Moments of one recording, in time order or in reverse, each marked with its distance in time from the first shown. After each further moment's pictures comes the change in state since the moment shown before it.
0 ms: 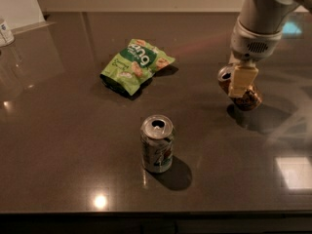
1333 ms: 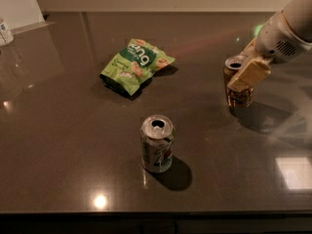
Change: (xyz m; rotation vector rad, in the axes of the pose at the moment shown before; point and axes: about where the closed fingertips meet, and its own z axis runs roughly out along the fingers) arm -0.003 0.000 -0.022 0.038 -0.413 0.181
